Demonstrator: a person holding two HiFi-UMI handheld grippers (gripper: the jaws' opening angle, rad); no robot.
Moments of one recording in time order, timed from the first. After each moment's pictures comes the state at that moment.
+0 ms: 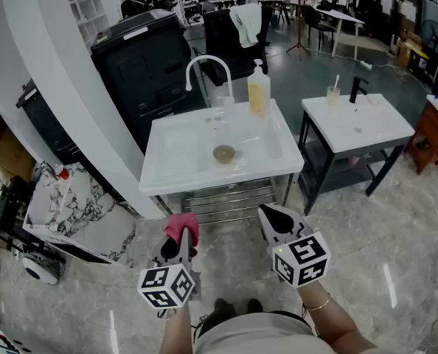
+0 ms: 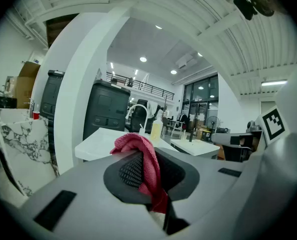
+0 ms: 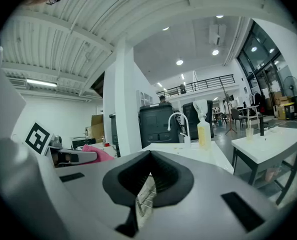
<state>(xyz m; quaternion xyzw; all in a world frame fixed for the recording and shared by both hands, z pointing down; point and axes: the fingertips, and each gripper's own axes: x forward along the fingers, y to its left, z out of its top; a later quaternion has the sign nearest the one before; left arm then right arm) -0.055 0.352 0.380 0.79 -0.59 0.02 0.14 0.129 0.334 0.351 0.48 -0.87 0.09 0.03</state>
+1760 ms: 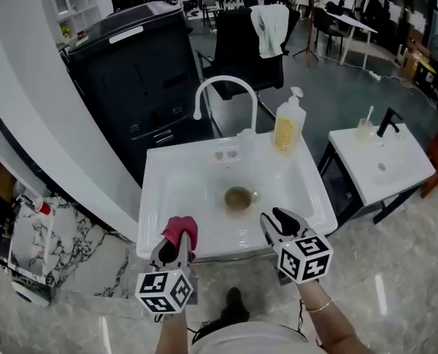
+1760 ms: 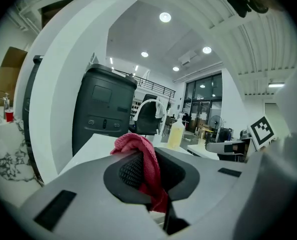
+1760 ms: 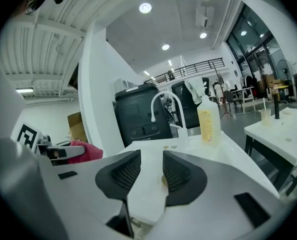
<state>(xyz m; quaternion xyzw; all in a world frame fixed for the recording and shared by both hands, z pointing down) -0.124 0.033 0.402 0.79 -0.59 0.03 0.16 0.084 -0.002 0.413 0.50 -0.84 0.18 0.06</state>
